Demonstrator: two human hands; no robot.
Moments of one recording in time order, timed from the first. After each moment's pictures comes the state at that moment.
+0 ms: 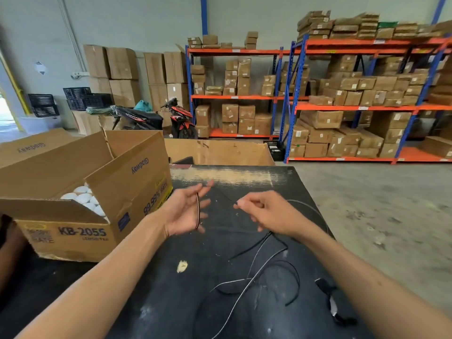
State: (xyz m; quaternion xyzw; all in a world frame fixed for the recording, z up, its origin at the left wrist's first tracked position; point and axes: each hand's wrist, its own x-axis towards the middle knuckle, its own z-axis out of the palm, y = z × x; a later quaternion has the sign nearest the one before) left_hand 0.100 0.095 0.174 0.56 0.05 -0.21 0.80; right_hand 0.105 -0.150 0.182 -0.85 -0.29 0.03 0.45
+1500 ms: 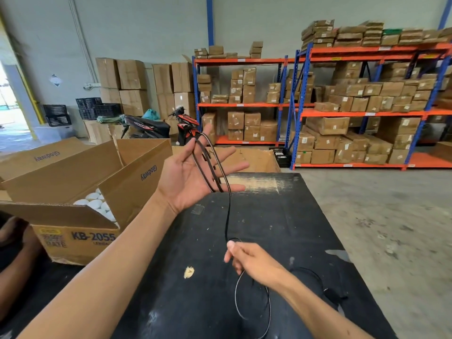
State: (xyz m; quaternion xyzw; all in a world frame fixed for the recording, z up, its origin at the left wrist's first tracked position) left_hand 0.080 0.083 0.254 0.39 -0.25 -0.20 0.86; right_hand 0.076 -0.111 0.090 -0.81 -0.23 0.16 0.51
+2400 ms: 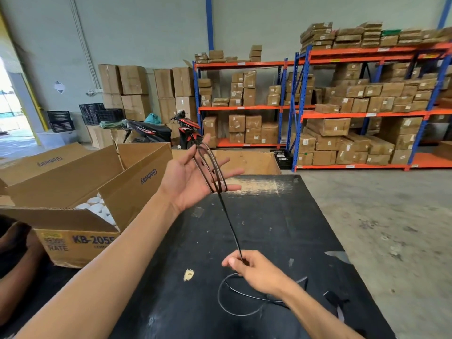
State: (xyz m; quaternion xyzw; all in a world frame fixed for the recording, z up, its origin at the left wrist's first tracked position) left_hand 0.083 0.071 0.260 0.41 -0.14 -0.15 0.89; right_hand 0.079 -0.122 0.069 -0.82 -0.22 0.17 0.49
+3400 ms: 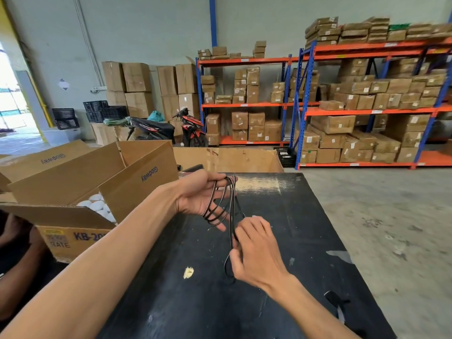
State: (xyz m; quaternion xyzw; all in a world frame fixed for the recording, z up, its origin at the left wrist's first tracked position) left_hand 0.111 0.075 0.243 0.66 0.05 -0.31 0.69; right_hand 0.072 -0.114 0.099 -0.84 -0.34 -0.36 0.23
